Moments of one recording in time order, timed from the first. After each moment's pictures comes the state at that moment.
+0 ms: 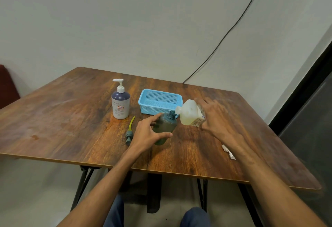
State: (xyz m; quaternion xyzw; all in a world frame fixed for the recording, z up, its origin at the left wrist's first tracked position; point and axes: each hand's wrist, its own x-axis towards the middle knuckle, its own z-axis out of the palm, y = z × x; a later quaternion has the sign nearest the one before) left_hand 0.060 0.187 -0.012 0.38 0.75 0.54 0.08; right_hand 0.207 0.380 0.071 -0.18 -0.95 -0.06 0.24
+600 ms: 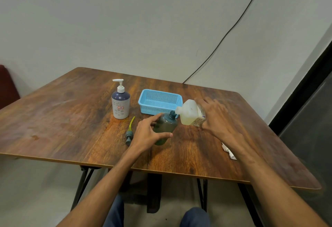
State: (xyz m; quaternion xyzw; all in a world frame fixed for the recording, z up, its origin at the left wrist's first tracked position) left_hand 0.060 0.188 -0.012 0.39 0.74 0.54 0.07; right_hand 0.208 0.381 0.073 -0.17 -0.95 -0.07 0.24
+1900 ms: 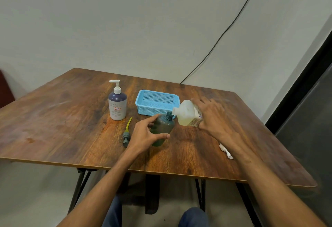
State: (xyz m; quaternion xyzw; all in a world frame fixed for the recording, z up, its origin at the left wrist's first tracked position) left_hand 0.063 0.189 -0.010 0.38 0.74 0.55 0.08; right_hand 0.210 0.376 0.079 -0.17 -0.95 -0.08 0.23
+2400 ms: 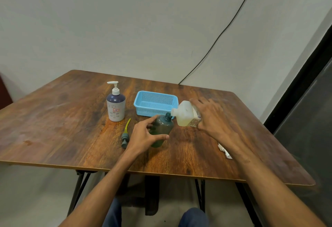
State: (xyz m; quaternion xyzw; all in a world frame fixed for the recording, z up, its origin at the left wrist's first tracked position) left_hand 0.063 0.188 -0.010 0.38 0.74 0.55 0.08; right_hand 0.210 0.378 0.079 -0.18 -0.95 -0.10 0.23
